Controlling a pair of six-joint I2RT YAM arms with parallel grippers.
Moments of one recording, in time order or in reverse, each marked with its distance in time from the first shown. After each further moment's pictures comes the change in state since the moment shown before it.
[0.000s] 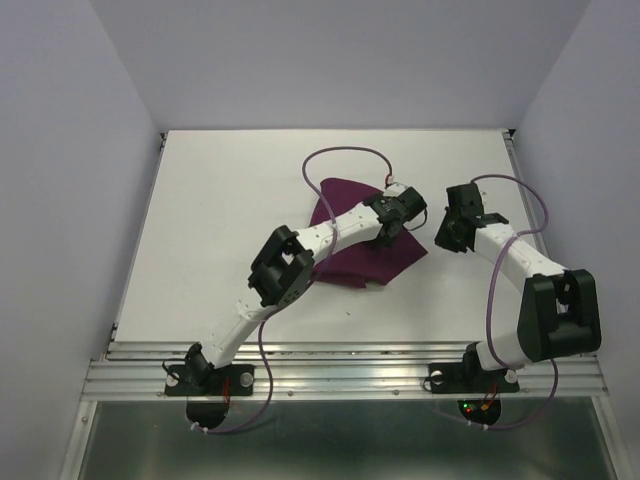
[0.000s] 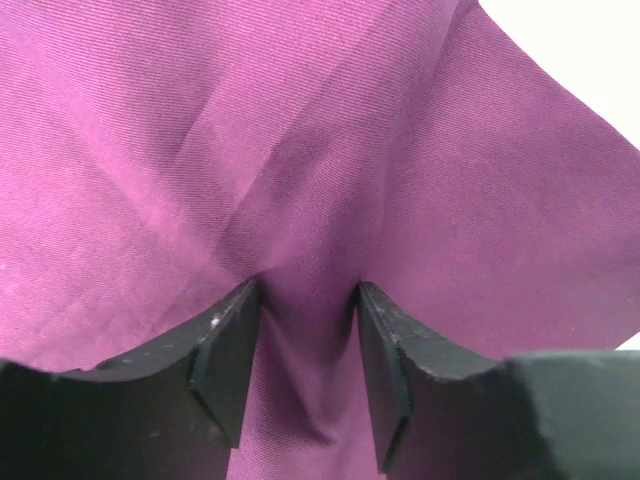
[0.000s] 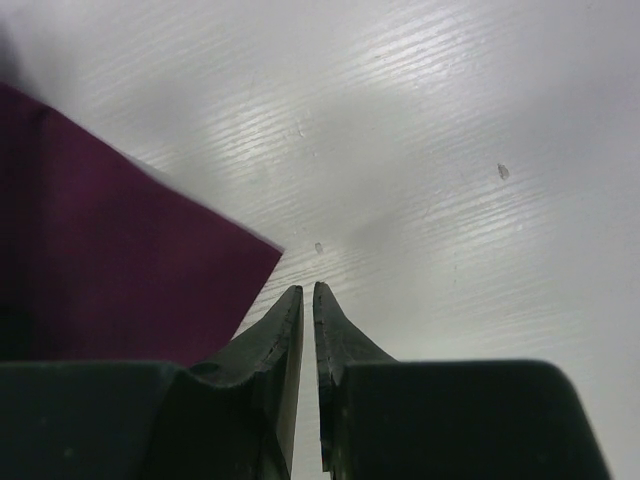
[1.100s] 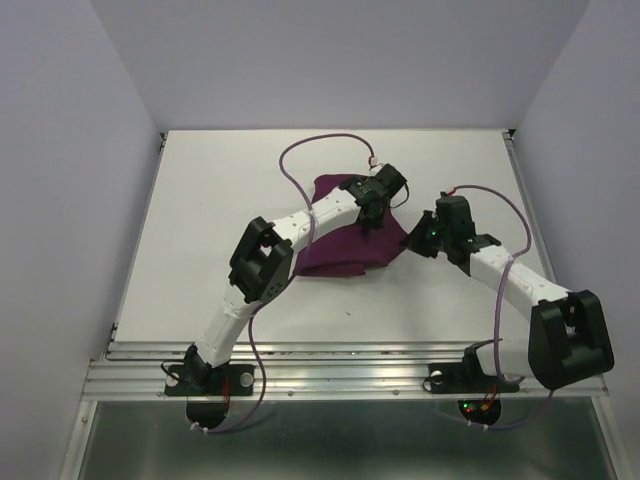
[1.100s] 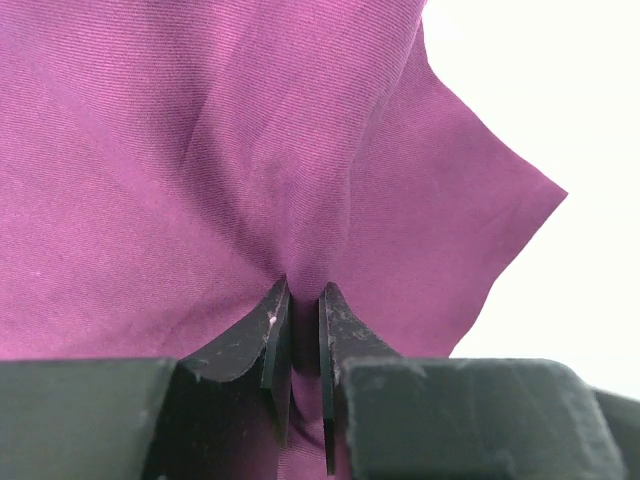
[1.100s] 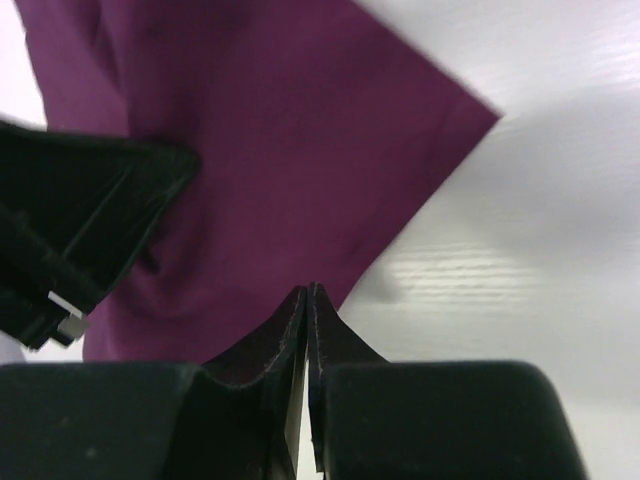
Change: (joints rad) left arm 0.095 -0.134 -0.108 0.107 0.167 0.012; right arm 0.099 -0.124 -0.146 0.267 -0.369 0.200
